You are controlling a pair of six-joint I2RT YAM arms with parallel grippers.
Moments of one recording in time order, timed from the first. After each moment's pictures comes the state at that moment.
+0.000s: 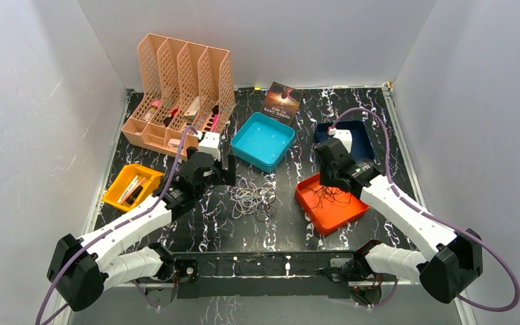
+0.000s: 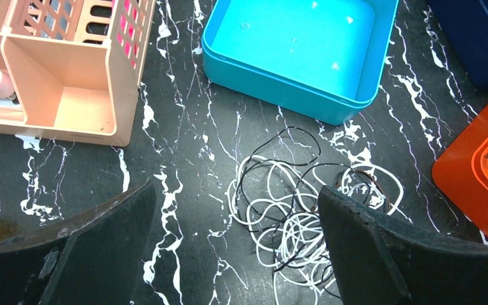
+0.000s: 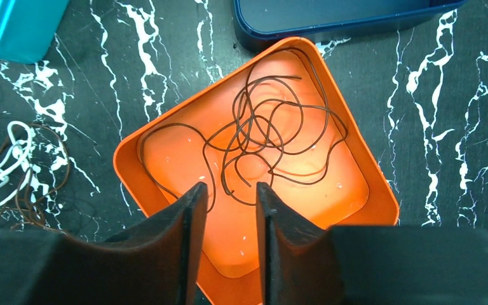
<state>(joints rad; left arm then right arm) -0.71 1.04 0.69 -0.13 -0.37 -0.27 0.62 1.13 0.94 -0.80 0.42 0.52</state>
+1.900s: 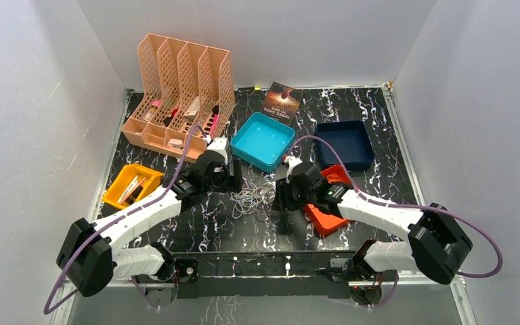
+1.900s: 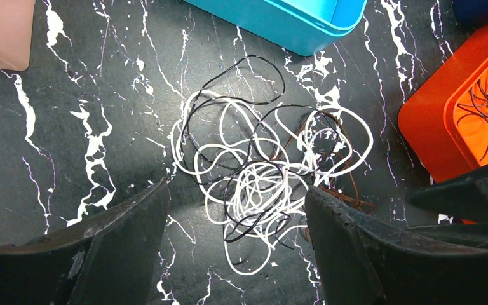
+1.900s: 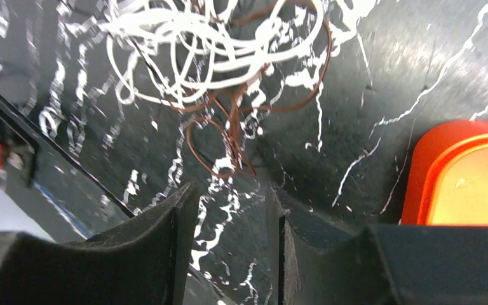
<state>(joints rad) -0.71 1.18 0.75 -0.29 -0.19 -0.48 0.81 1.24 0.68 -0.18 -0.15 0.54</state>
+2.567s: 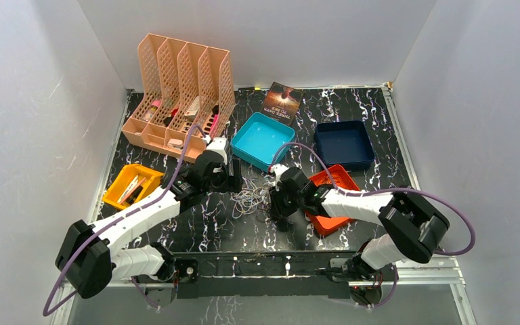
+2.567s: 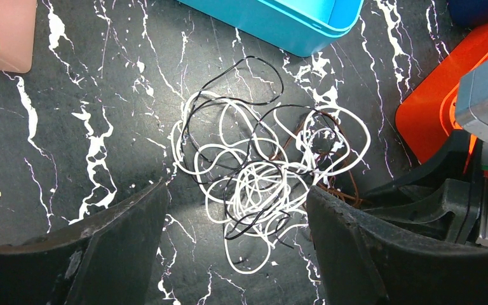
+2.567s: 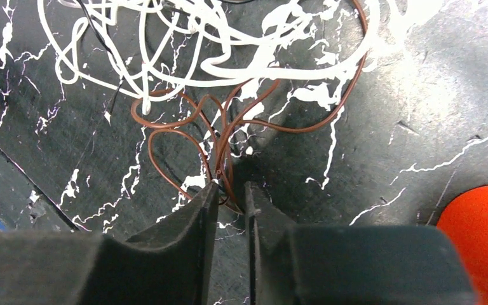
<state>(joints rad) -0.71 1.16 0.74 -0.29 -0.18 -0.47 0.88 1.44 0.63 -0.04 -0.17 0.35</state>
